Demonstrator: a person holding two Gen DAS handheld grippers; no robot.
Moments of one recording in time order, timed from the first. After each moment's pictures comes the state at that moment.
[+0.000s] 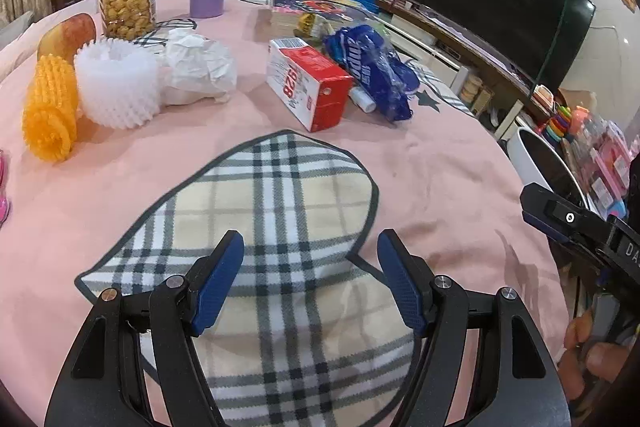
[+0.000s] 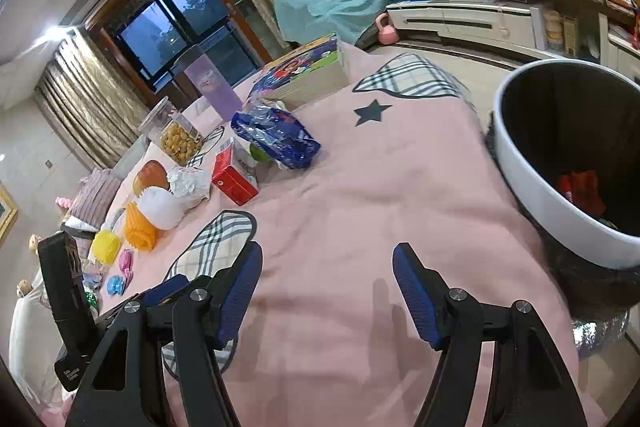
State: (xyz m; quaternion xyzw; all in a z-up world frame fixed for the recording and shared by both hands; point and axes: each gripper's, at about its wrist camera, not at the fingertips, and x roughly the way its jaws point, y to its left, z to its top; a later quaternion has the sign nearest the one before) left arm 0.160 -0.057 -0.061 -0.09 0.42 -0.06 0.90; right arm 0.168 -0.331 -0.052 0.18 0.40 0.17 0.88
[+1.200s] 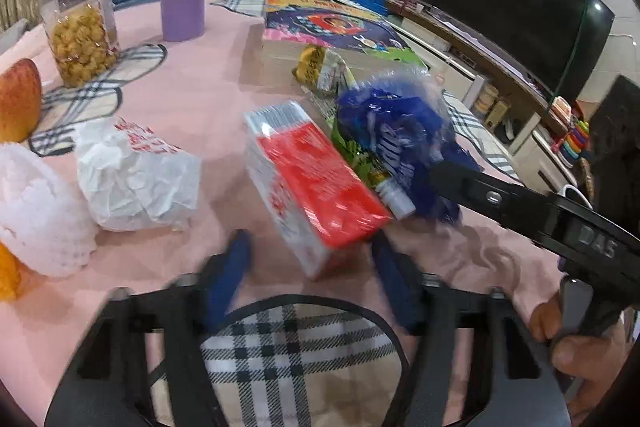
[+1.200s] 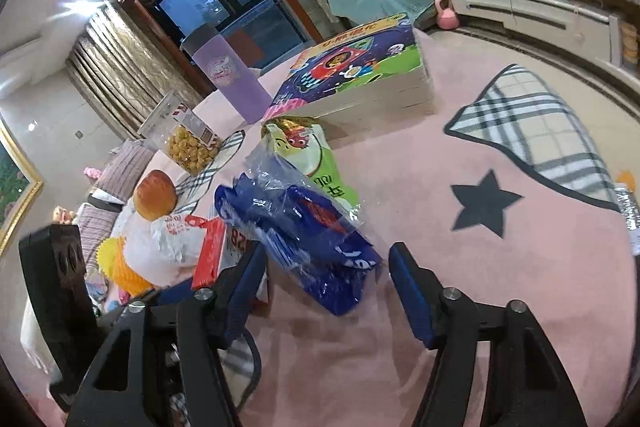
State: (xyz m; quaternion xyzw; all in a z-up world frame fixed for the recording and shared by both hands) left arm 0.281 -0.061 -0.065 -0.08 0.42 -0.06 0.90; right arm 0.310 -0.277 -0.073 0.16 0.42 0.28 0.85
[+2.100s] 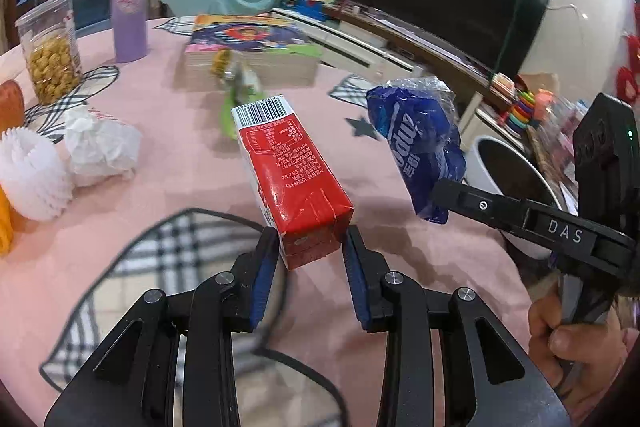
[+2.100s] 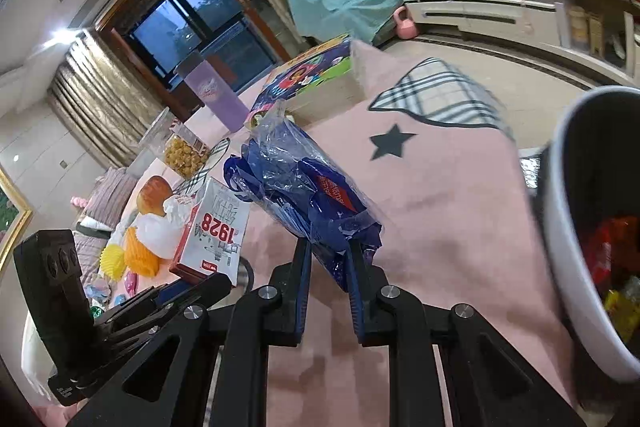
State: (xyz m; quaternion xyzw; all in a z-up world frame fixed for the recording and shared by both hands) left arm 0.202 -0.110 -0.040 -0.05 0.39 -0.15 0.91; right arm 0.220 -0.342 -0.055 0.19 0.40 0.21 0.87
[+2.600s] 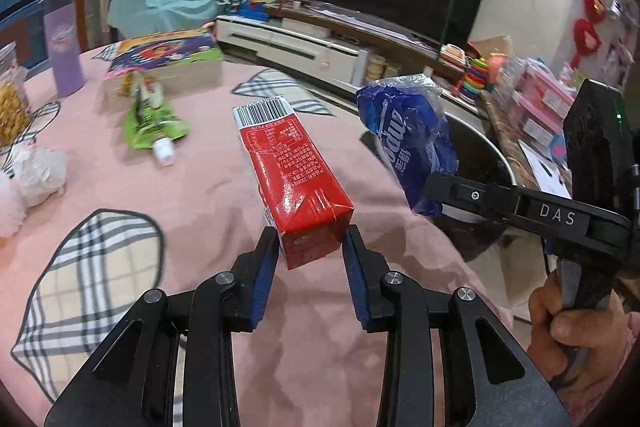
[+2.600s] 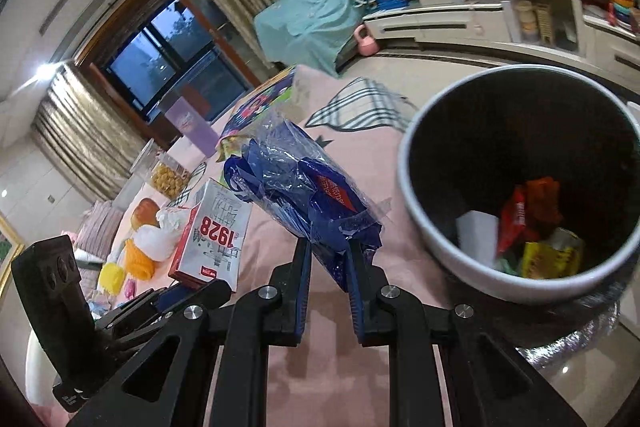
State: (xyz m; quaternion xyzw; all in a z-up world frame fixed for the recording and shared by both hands) left arm 0.170 -0.183 -0.028 0.00 0.38 -0.22 0.90; right arm 0.166 -0.409 -0.044 0.23 0.38 0.15 0.88
